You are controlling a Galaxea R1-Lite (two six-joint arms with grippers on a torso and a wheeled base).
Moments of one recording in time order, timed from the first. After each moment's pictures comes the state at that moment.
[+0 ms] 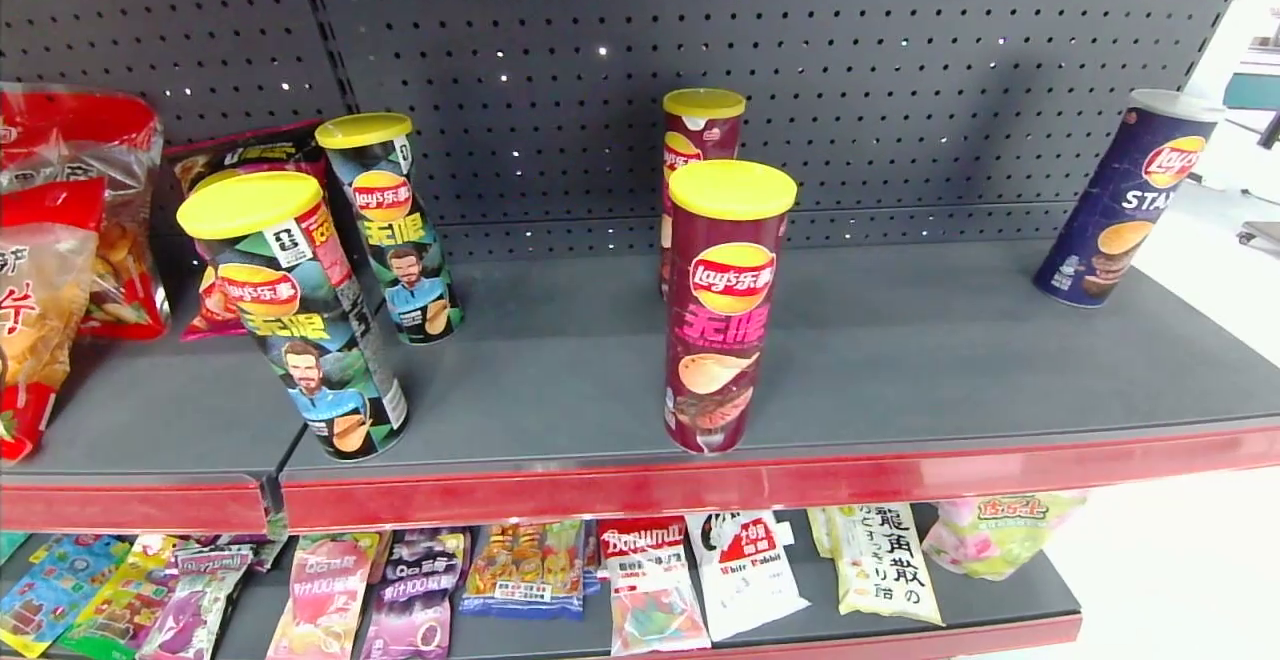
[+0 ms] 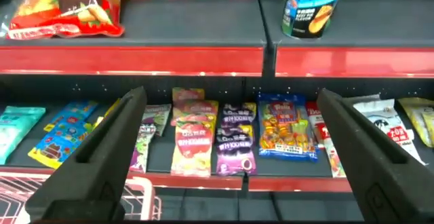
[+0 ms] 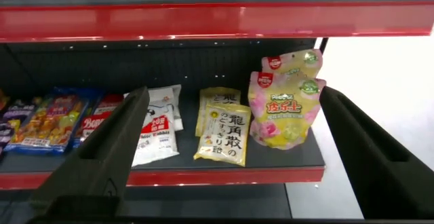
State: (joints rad) left arm -0.03 0.08 -0.38 0.37 0.11 0.00; right arm 0.00 0.00 0.00 0.00 0.02 -0.01
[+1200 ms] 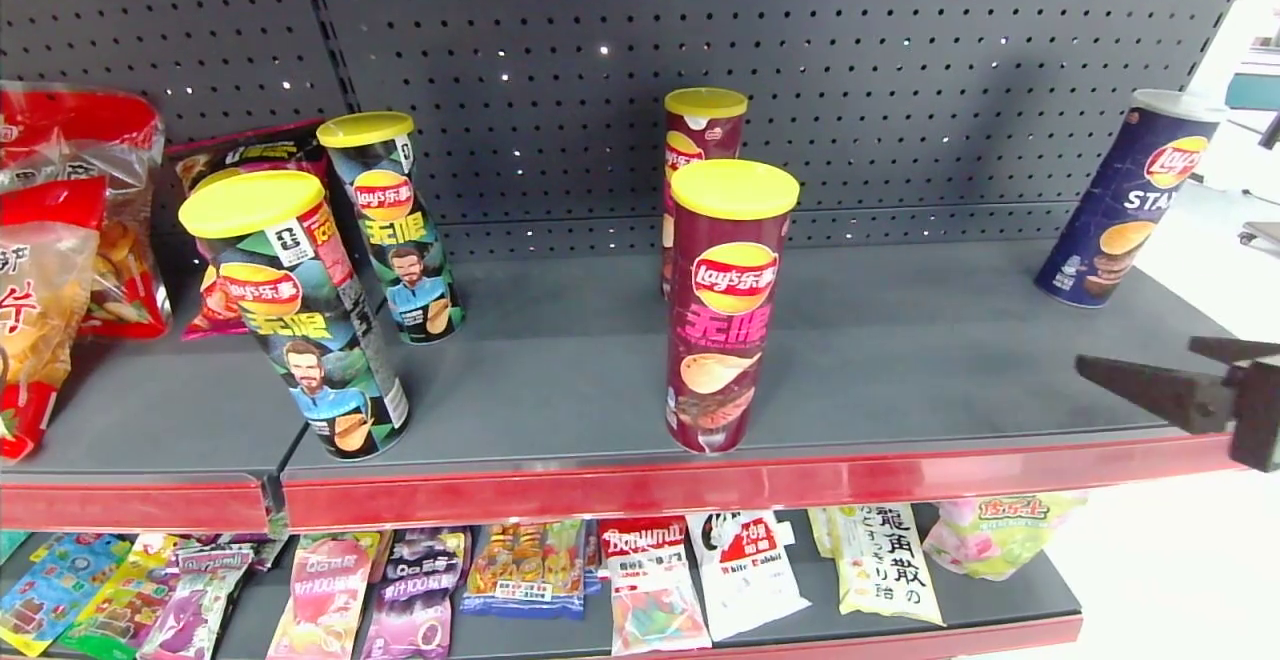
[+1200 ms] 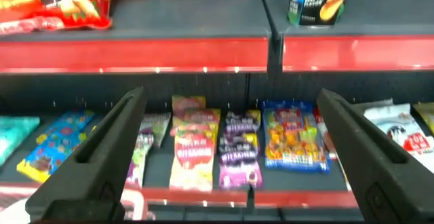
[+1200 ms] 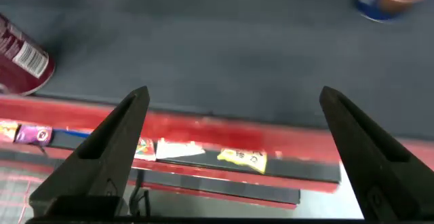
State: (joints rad) left arm 0.00 0.00 -0.10 0.10 0.09 0.03; right arm 0.16 1.10 -0.71 -0.03 0.03 -0.01
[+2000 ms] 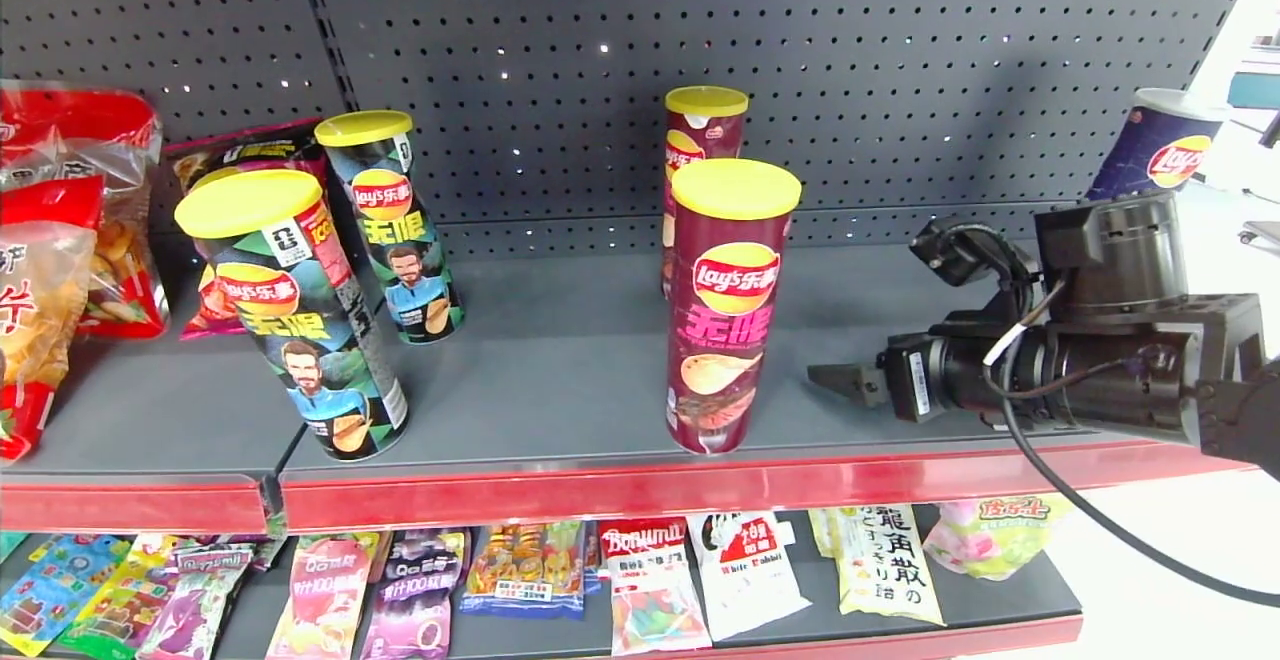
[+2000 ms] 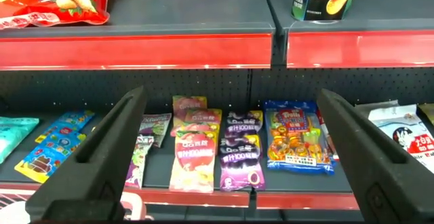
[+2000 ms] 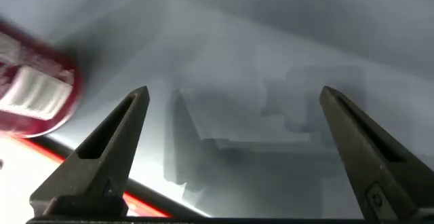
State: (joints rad) left arm 0.00 0.00 -0.04 0.03 0.09 0.03; right arm 0.42 1.62 -0.87 -0.23 0.05 0.00
